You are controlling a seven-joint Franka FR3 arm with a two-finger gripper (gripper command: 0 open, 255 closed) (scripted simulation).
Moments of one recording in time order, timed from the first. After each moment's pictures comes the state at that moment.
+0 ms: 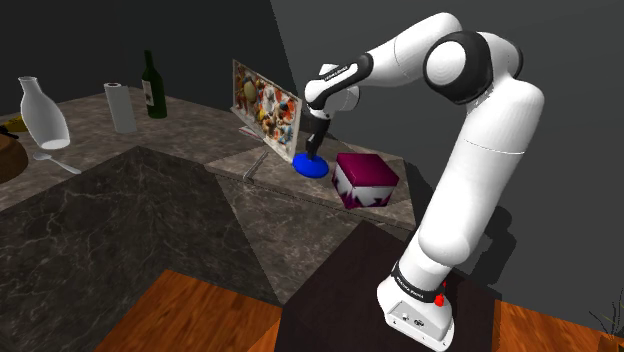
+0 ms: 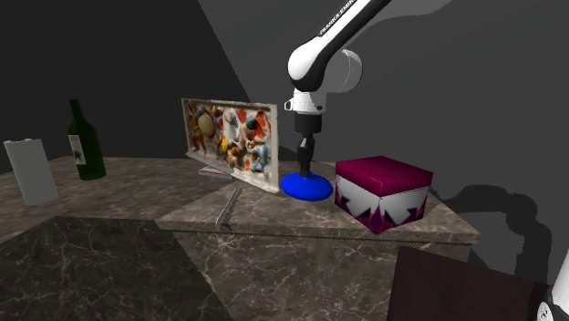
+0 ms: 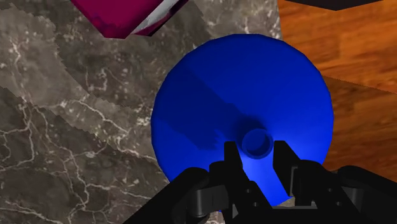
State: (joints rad) arm -0.02 0.10 -0.34 -2.13 0.12 2.22 -0.64
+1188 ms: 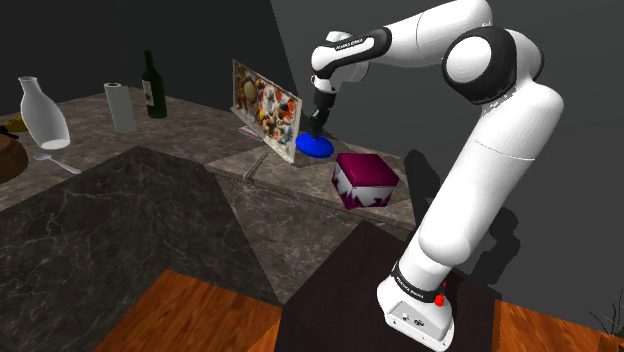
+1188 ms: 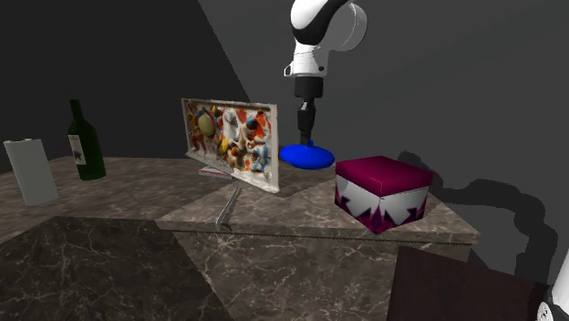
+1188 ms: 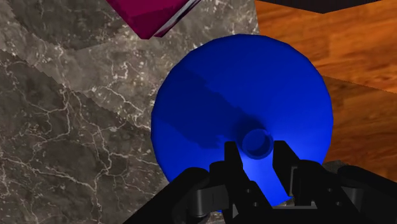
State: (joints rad) arm -0.02 0.01 -0.34 -2.00 0.07 2.00 -0.60
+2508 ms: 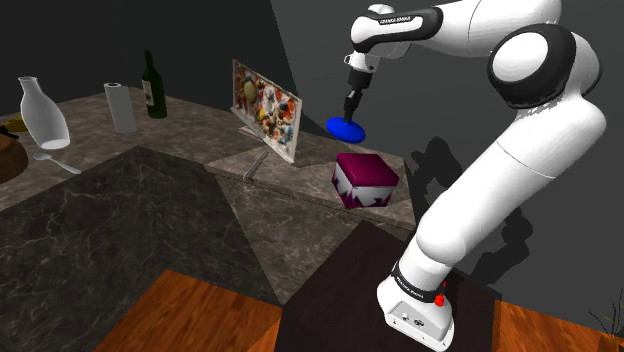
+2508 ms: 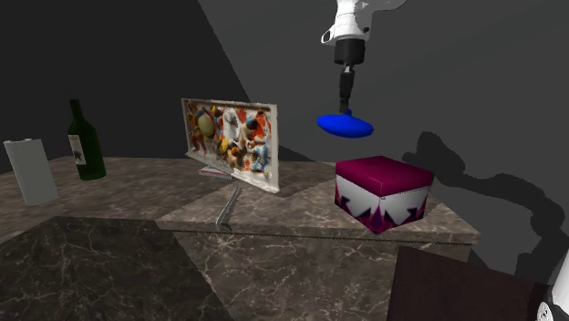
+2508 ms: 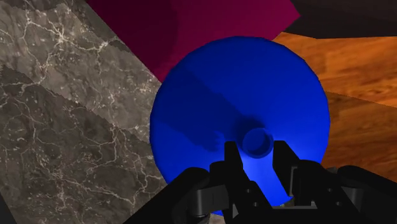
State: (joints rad) arm -0.09 -0.21 -0.40 -2.00 -0.02 1.79 -0.69
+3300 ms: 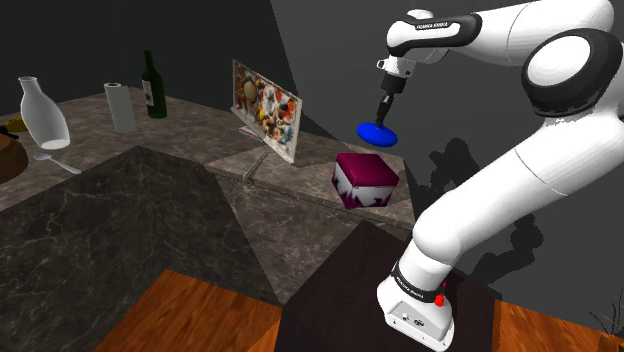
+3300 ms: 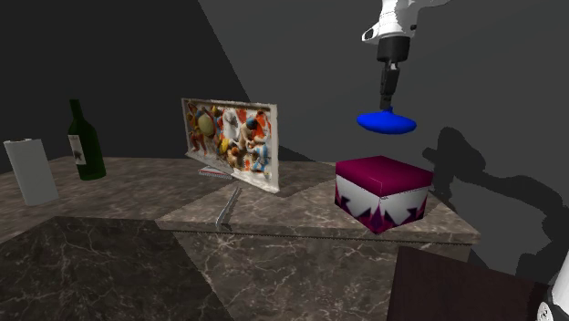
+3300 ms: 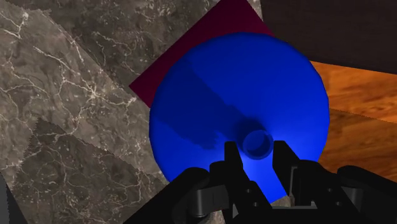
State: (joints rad) arm -0.17 -0.37 -0.49 -2.10 -0.12 1.75 -0.83
